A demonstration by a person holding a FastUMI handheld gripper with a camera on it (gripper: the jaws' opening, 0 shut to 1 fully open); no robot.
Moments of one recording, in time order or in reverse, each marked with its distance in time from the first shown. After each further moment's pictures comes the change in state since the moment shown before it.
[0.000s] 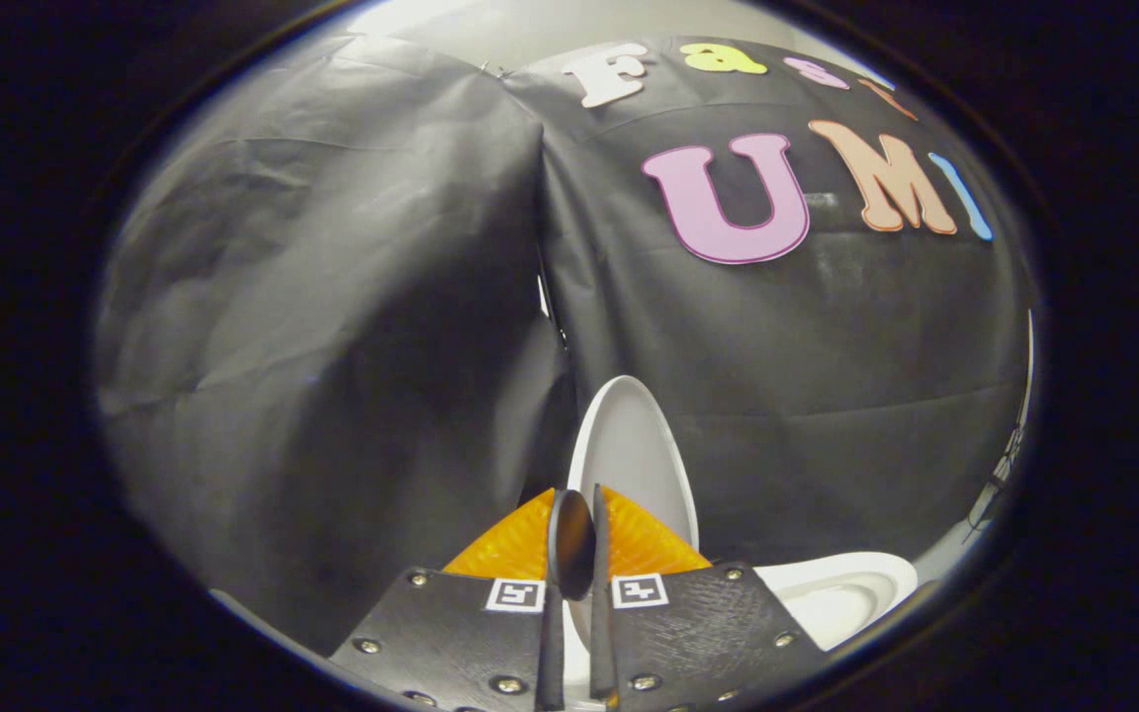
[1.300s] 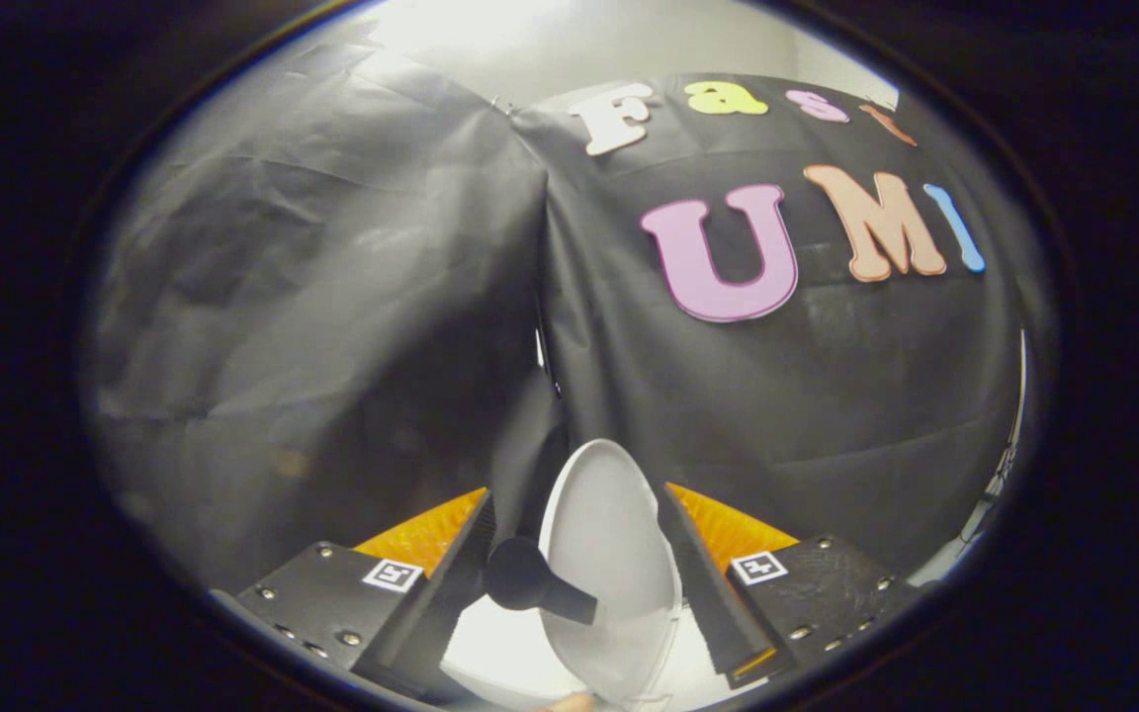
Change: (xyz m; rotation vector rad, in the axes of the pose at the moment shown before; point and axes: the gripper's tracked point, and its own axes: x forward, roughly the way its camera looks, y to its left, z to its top) arm -0.034 -0.001 0.058 -0.030 -0.174 -0.018
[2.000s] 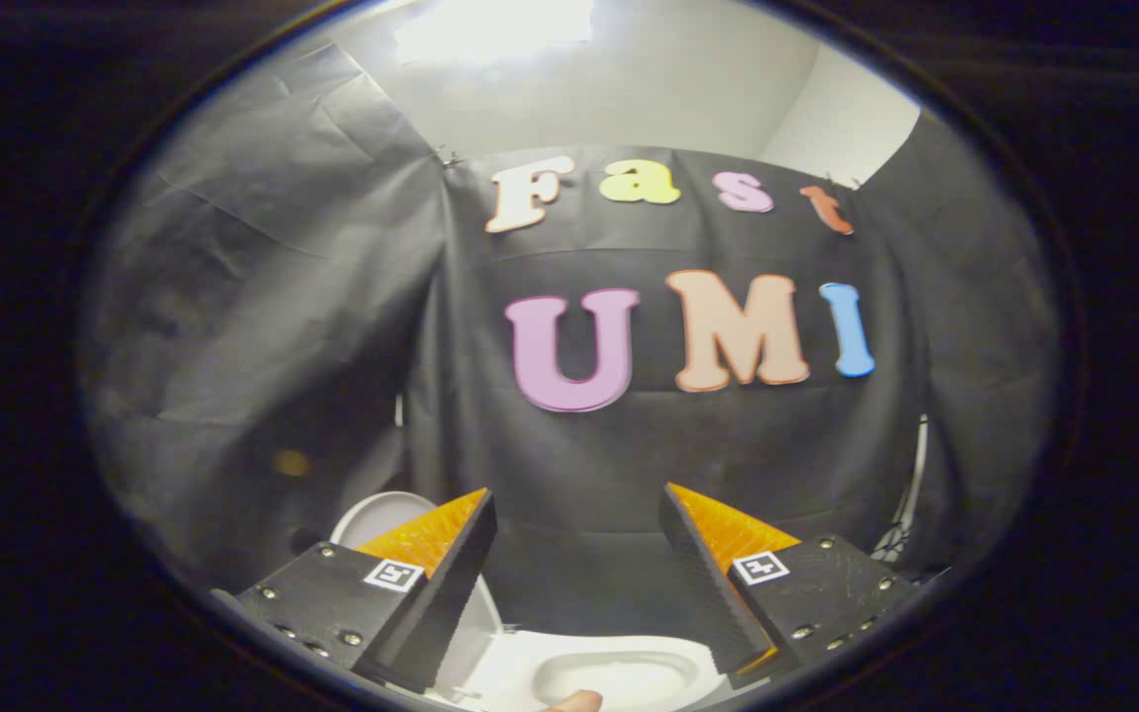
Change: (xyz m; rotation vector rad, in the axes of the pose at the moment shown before) arm -0.146 -0.206 0.115 -0.170 -0.154 -0.350
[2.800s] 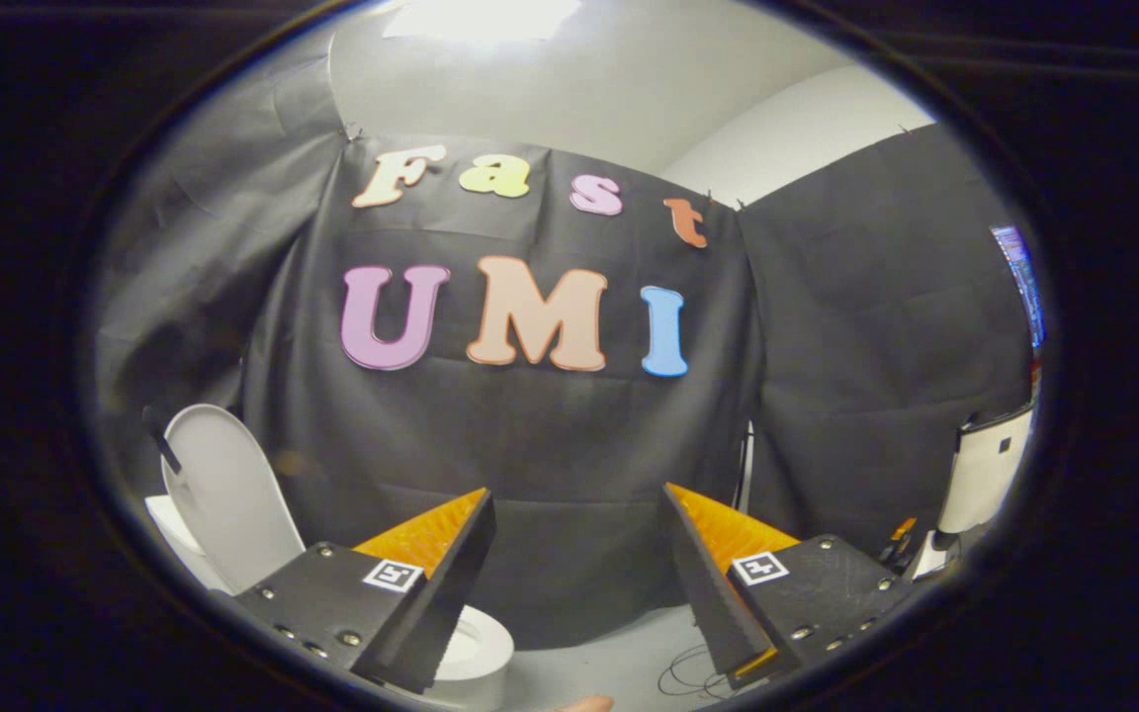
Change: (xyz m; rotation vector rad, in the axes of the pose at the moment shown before) arm -0.112 -0.257 -0.044 -0.118 0.035 -0.342
